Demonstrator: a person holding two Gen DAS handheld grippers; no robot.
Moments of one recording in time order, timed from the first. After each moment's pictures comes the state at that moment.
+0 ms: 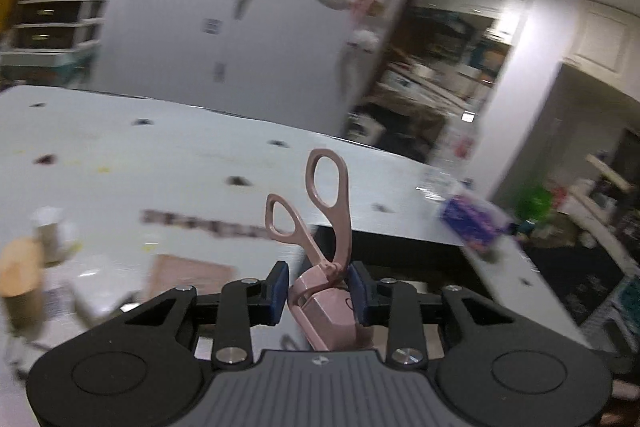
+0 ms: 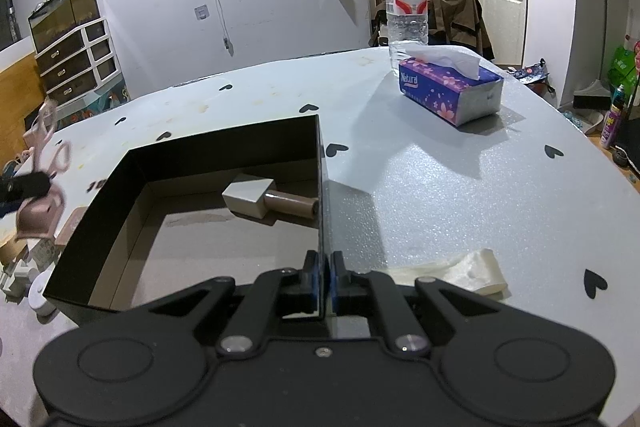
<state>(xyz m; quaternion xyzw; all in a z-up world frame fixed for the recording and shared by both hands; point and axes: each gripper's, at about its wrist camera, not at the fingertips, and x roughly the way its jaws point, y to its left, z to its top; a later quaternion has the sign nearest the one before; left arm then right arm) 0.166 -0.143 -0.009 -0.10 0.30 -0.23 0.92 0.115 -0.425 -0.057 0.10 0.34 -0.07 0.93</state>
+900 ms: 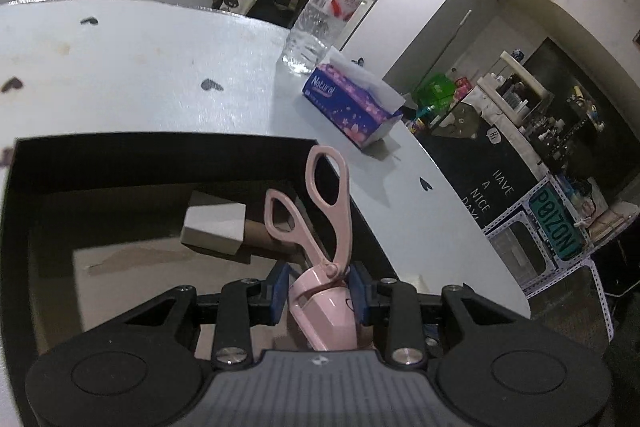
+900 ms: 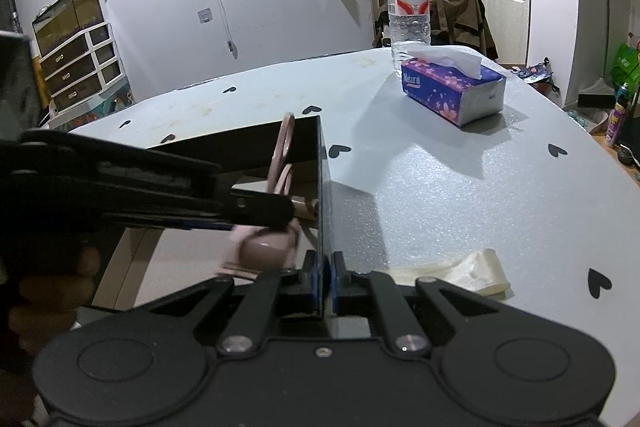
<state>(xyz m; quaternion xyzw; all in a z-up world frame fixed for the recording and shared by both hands) 0.226 -0.288 -0.066 -0.09 0.44 -0.40 0.80 0.114 -0.427 -0.056 0.10 0.34 -0.06 0.93</state>
